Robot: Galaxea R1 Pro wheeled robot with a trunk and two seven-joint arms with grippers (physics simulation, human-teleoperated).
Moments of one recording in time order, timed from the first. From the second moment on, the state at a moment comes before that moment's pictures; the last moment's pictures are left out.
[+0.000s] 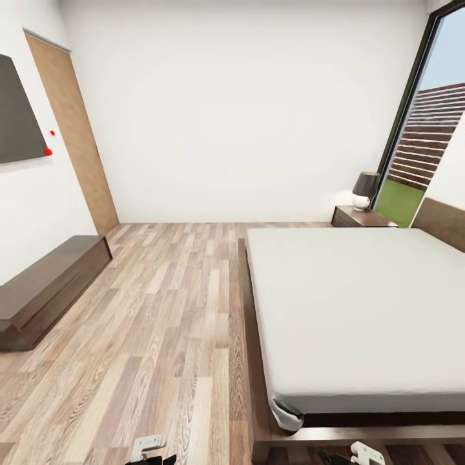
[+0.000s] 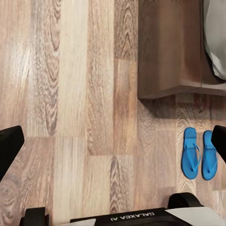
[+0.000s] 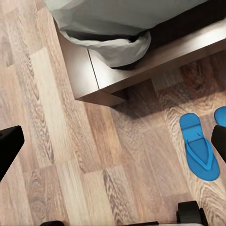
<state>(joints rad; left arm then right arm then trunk) -0.43 0.04 0.30 -0.11 -0.10 -0.08 -0.36 -0.41 -0.15 -0.36 -0.11 -0.09 -0.03 0.40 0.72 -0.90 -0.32</state>
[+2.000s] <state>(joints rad) -0.43 0.04 0.30 -0.11 -0.10 -0.08 -0.36 -0.41 -0.15 -0.36 -0.11 -0.09 -0.03 0.40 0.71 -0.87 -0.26</state>
